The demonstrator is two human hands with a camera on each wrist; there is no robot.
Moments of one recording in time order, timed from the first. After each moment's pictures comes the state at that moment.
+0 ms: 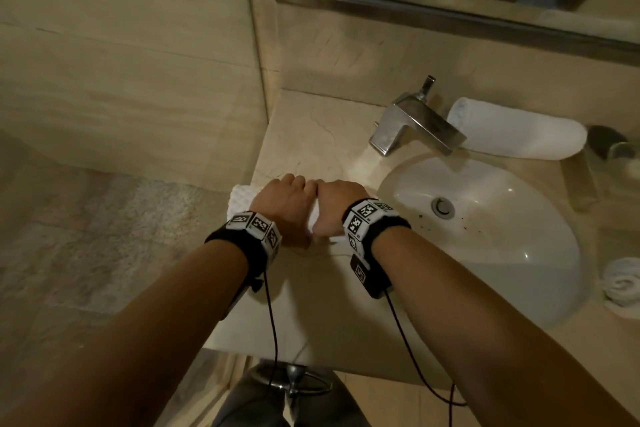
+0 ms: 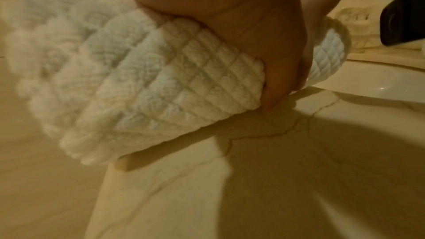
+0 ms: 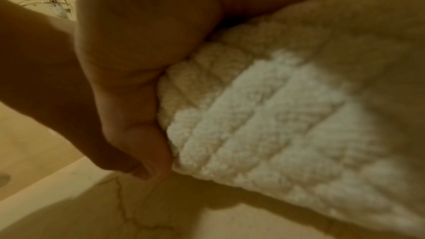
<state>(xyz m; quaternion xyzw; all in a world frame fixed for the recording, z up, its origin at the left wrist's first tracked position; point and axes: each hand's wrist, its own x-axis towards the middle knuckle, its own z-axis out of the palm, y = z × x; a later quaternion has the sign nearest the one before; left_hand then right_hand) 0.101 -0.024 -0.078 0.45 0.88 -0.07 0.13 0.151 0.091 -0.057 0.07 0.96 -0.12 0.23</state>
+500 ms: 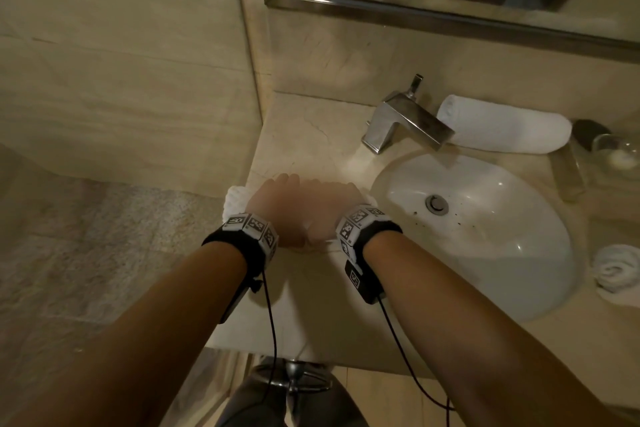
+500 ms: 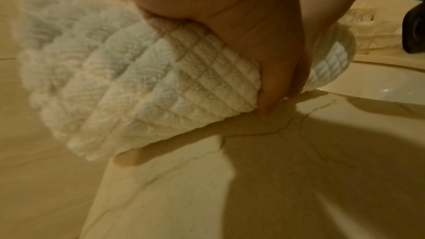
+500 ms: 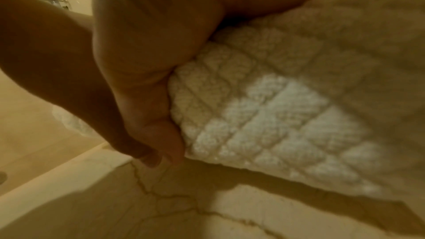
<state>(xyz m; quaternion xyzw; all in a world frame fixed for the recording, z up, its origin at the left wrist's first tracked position) 0.109 -0.028 -0.078 0.44 0.89 -0.08 0.12 0.162 0.082 -0.062 0.10 0.97 -0.12 0.20</state>
